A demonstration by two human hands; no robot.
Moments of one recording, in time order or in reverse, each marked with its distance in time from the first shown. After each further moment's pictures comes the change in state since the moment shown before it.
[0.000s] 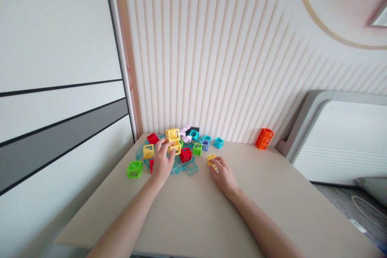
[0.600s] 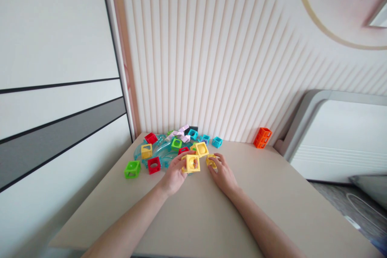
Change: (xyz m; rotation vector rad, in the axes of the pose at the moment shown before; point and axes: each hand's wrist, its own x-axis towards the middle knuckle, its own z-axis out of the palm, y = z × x) left_hand -0.025 0.051 0.016 -1.482 -0.472 -0.828; right_hand -0.002 0.003 -0.001 -0.097 -0.079 0.083
